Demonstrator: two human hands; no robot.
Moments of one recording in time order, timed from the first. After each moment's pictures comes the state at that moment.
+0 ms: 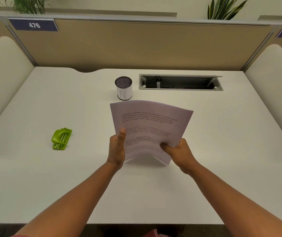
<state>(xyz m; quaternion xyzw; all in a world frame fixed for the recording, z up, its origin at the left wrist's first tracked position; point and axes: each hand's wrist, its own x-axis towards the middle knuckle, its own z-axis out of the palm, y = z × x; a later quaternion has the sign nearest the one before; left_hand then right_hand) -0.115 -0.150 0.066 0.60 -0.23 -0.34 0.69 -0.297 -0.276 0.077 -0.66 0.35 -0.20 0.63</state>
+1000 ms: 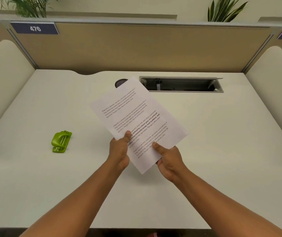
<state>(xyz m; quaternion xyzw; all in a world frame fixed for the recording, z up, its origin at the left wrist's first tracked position) -0.110 -0.173 0.061 0.55 0.08 -0.42 0.71 -0.262 -0.247 0.065 -0.28 0.36 -0.28 0.85</state>
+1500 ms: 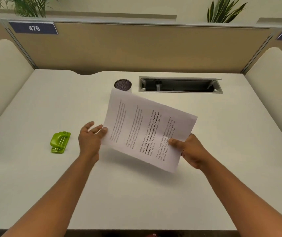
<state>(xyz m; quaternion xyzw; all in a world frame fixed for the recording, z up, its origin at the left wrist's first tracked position) -0.024 -0.135 0.054 0.68 0.00 -0.28 0.68 -0.308 -0.318 0.085 -0.52 0.39 -0.18 0.74</state>
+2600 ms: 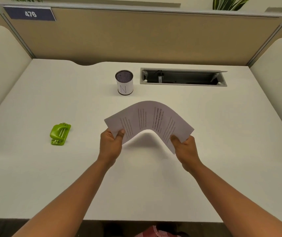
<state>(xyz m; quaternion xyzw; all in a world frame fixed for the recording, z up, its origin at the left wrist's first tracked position) -0.085 -0.142 0.032 0.70 -0.19 -0.25 0.64 -0.298 -0.283 0.059 -0.61 0.47 -0.26 0.58</state>
